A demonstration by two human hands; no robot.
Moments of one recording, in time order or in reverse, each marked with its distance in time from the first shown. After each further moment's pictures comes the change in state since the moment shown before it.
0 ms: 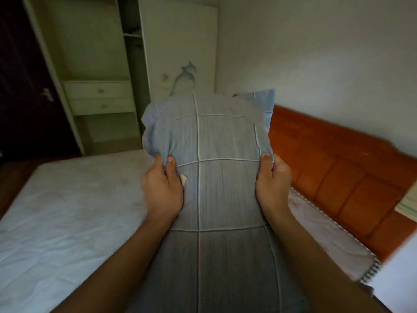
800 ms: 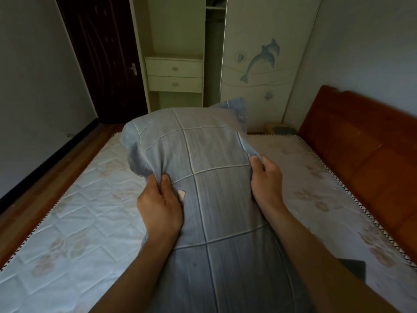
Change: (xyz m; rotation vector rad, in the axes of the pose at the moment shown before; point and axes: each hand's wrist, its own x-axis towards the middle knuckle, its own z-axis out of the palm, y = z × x) left_hand 0.053 -0.140 0.010 0.355 0.310 -0.252; right_hand 0.078 0.067 0.237 0.130 -0.495 0.007
